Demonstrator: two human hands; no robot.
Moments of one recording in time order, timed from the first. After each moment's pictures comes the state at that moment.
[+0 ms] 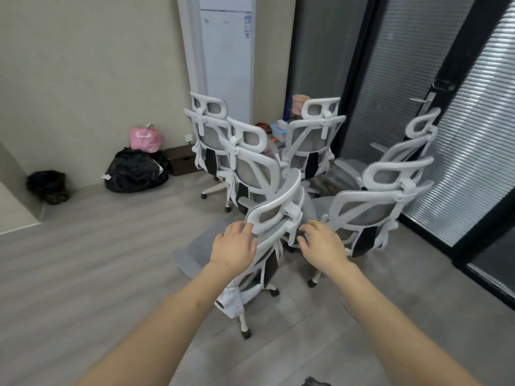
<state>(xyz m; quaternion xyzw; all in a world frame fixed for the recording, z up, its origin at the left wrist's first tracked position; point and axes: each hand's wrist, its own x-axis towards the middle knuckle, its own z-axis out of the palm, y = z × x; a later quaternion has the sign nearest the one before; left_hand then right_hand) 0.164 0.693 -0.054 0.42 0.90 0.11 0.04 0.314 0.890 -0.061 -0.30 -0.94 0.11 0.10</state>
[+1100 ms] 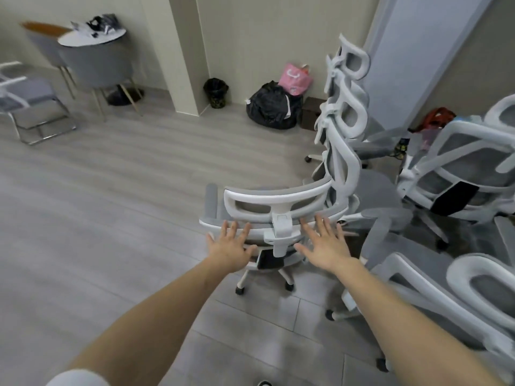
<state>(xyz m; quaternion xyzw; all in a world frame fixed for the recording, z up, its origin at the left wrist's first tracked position) 0.214 0.923 -0.165 -0.03 0.97 0.05 0.25 0.168 1.204 -0.186 0.12 -0.98 0.04 -0.18</state>
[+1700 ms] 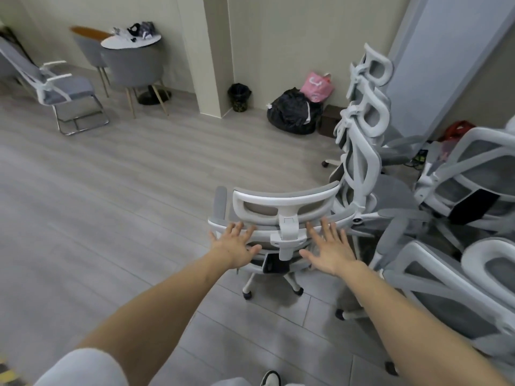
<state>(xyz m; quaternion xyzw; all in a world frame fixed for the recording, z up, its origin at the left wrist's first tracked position) 0.309 0.871 -0.155 -0.04 0.97 0.07 0.25 0.250 1.163 -0.190 0.16 -0.97 0.02 -0.20</state>
